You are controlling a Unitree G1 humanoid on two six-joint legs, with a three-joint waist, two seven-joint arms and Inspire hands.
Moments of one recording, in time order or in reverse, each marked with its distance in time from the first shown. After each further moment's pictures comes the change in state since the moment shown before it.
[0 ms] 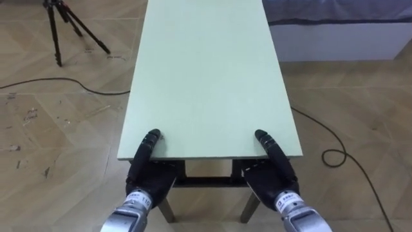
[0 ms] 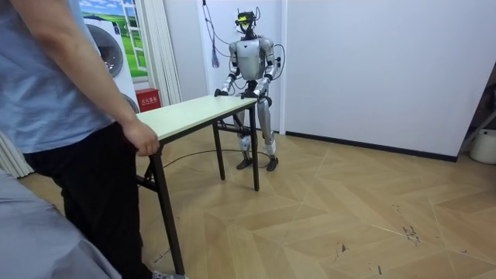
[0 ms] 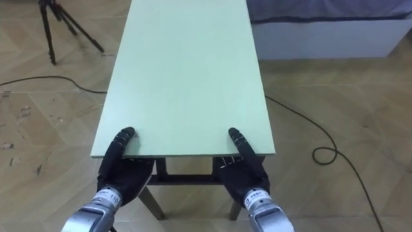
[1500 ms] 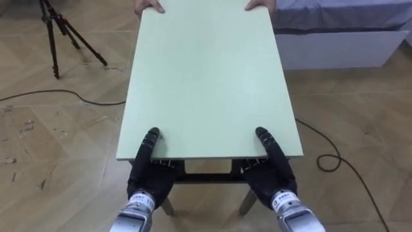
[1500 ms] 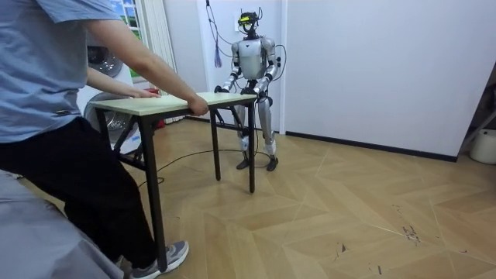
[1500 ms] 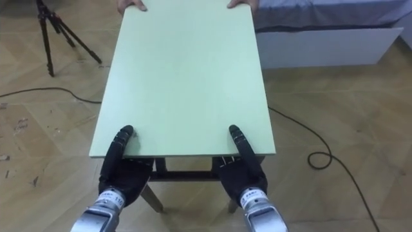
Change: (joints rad) left arm 0.019 0.010 -0.115 -0.028 0.069 -0.158 -0.027; right arm 0.002 -0.014 0.123 -0.042 -0.001 -0.165 -0.019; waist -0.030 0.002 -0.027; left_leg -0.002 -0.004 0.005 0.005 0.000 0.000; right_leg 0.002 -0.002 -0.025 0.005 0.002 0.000
